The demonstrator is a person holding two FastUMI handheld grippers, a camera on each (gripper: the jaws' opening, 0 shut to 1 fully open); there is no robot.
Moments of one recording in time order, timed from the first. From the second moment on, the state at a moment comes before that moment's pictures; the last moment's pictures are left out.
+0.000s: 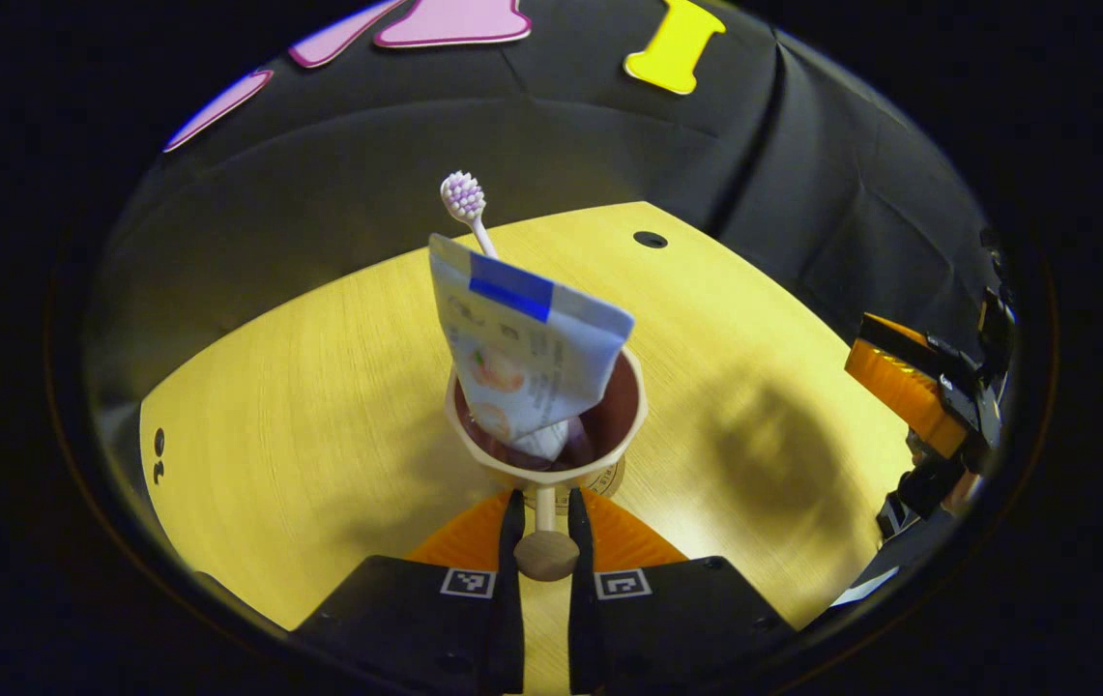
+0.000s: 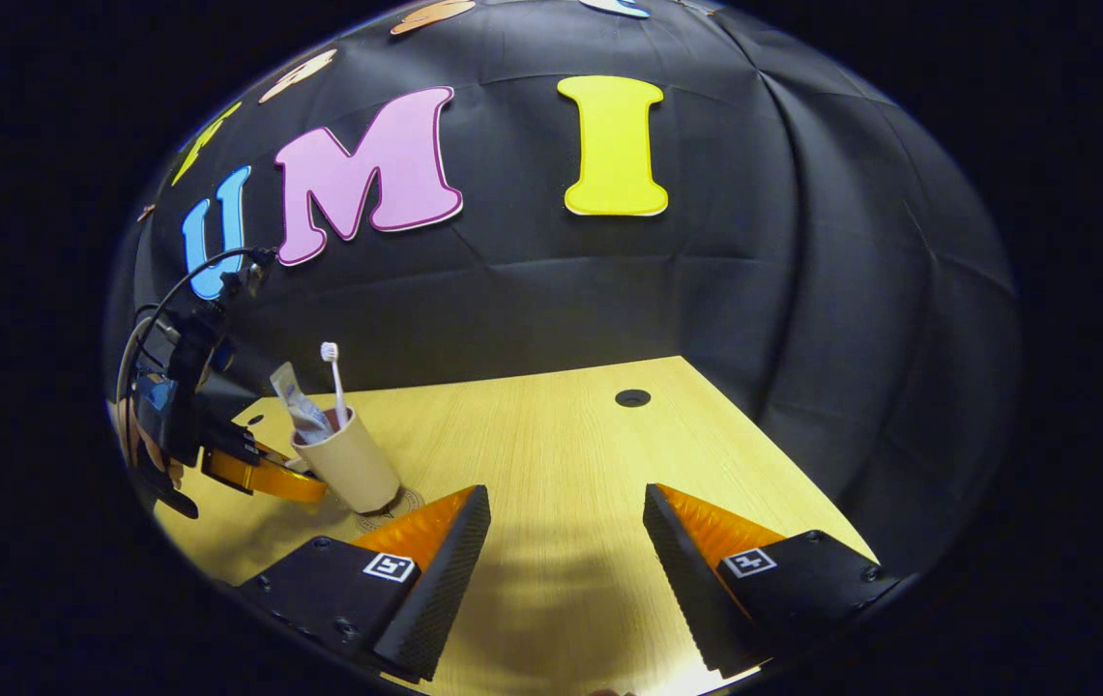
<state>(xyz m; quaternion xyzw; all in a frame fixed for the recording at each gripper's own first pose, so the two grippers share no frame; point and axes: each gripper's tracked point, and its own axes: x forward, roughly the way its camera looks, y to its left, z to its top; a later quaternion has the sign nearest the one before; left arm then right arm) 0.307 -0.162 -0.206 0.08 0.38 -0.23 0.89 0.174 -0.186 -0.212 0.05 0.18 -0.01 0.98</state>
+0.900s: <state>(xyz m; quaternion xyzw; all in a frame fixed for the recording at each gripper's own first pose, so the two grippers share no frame) 0.298 -0.168 -0.191 0.08 0.36 -0.19 0.91 0.161 -0.179 -0.208 0.05 0.18 0.00 0.98</state>
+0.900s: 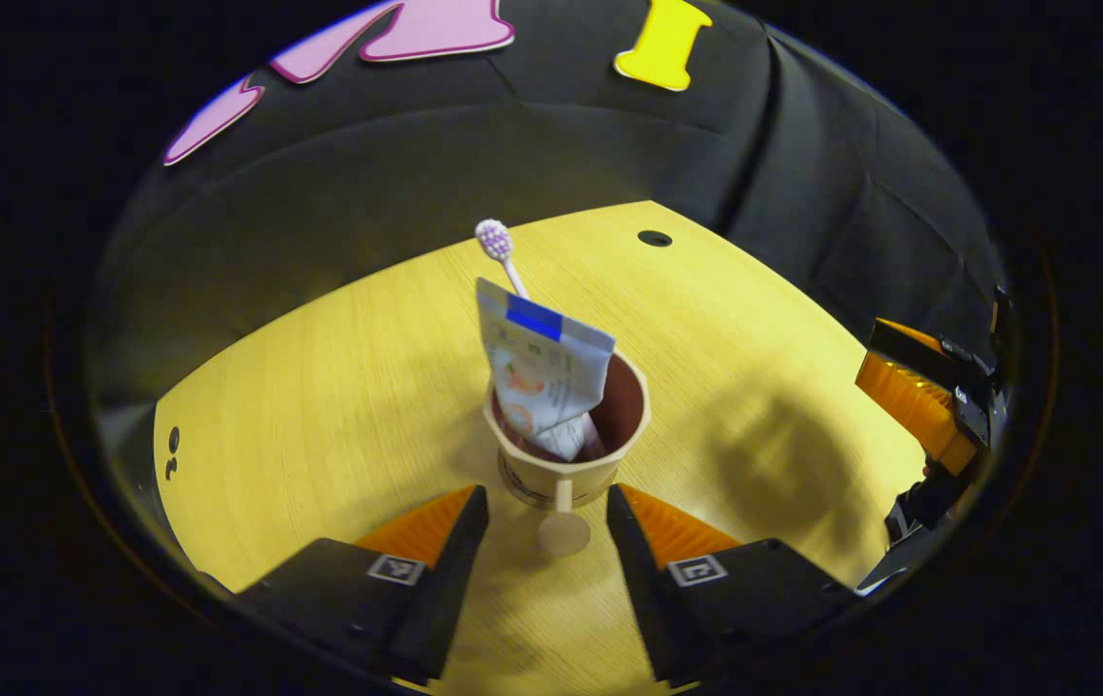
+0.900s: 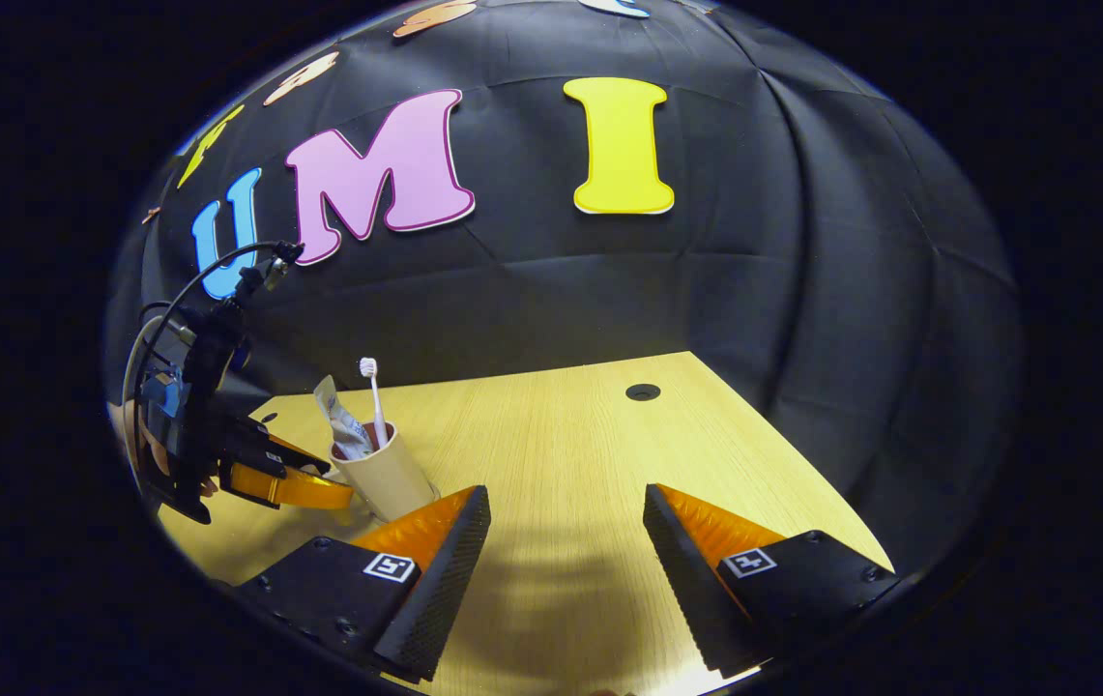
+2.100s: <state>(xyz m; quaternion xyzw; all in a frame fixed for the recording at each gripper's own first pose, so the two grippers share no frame) -0.015 -0.011 -0.041 -0.06 0.11 0.00 0.99 -0.016 -0.048 -0.059 0.00 0.14 0.10 0.99</state>
